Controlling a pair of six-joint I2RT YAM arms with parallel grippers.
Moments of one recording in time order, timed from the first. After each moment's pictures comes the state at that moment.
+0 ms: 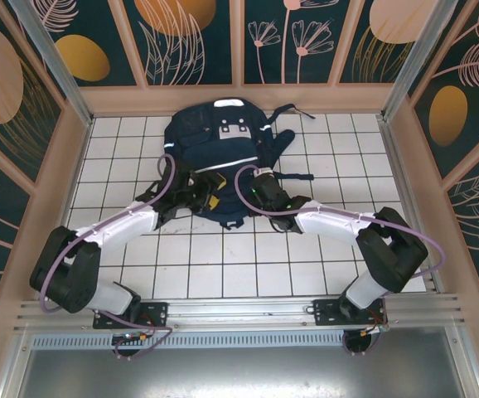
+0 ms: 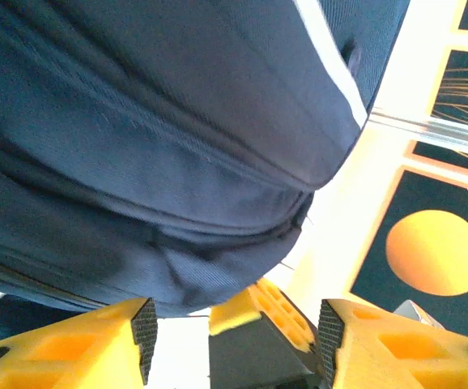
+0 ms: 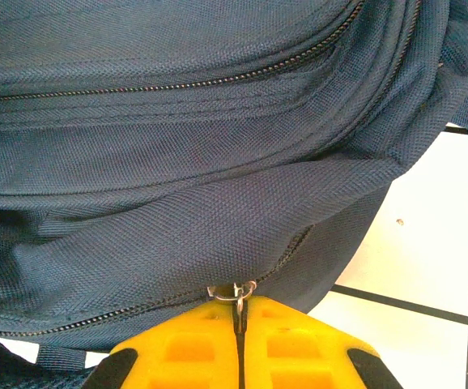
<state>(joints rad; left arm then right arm) -0.53 1.45 0.81 0.03 0.34 -1.55 0.80 1.57 0.88 -0.10 0.24 0.46</state>
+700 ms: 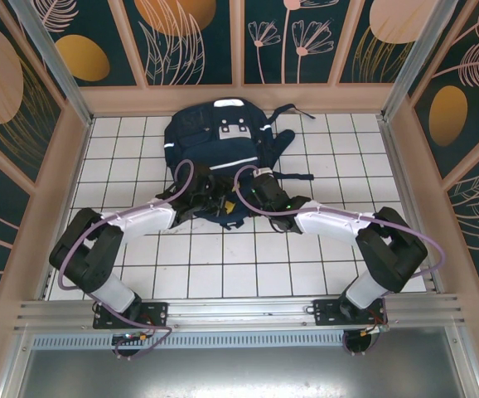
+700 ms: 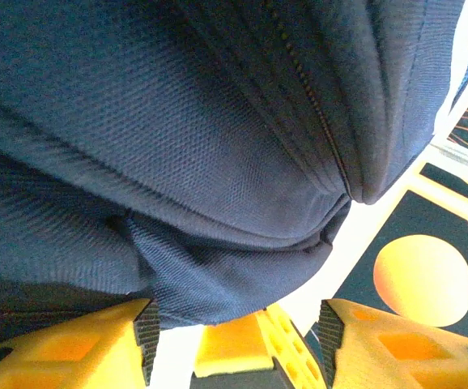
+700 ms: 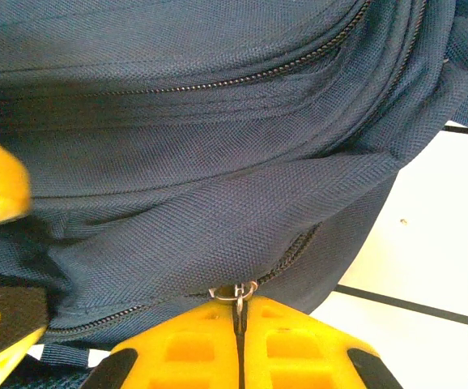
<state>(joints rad) -0.62 1.59 0.84 0.11 0.30 -1.76 0.80 1.57 0.88 -0.10 0.23 0.46</state>
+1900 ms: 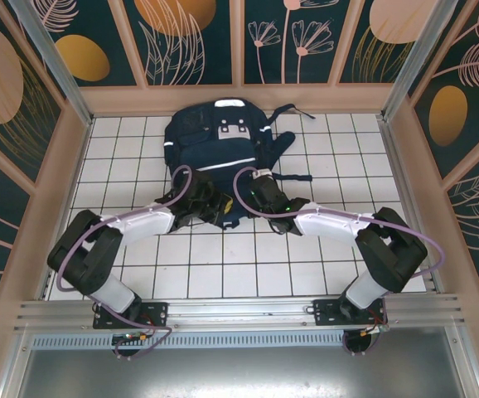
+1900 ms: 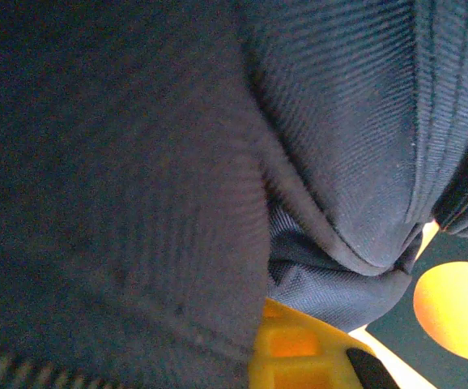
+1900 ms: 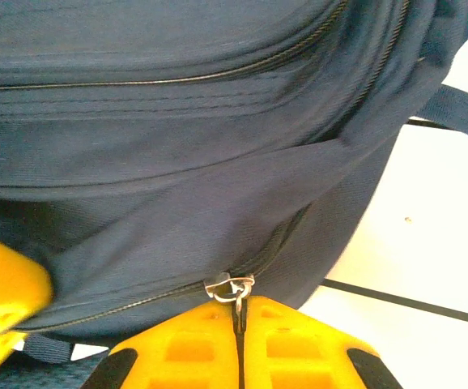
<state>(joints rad) -0.61 1.56 0.78 0.05 0.25 -1.72 0.81 1.57 0.87 -0.08 0.25 0.46</state>
